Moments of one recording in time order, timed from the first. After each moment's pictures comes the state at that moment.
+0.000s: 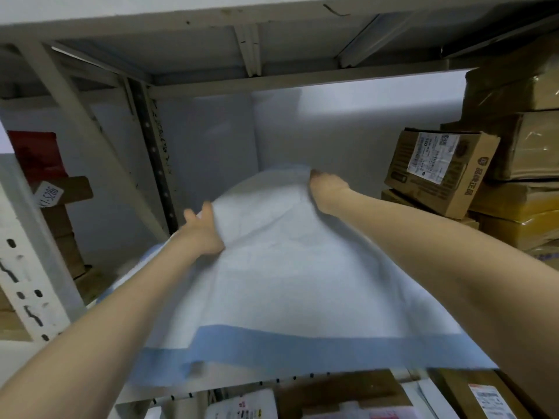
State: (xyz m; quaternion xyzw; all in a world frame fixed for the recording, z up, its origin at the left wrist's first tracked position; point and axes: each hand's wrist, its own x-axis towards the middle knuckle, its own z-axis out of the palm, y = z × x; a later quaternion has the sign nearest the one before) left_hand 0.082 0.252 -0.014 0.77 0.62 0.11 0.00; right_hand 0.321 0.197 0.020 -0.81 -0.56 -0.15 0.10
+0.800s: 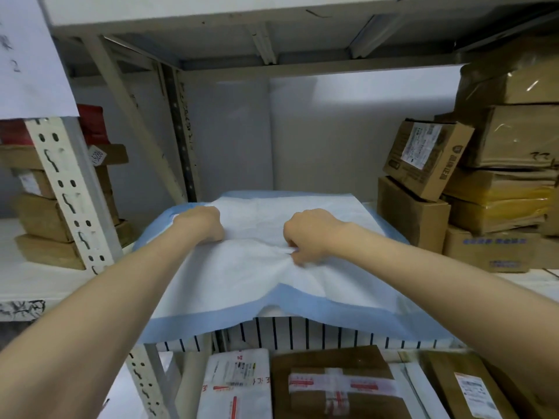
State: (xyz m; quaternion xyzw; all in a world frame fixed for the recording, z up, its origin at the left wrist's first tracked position) left_hand 0.068 0.194 -0.026 0.76 0.64 -0.06 -0.05; right_hand 0.254 0.070 -0.027 -0.61 -0.78 -0.13 -0.08
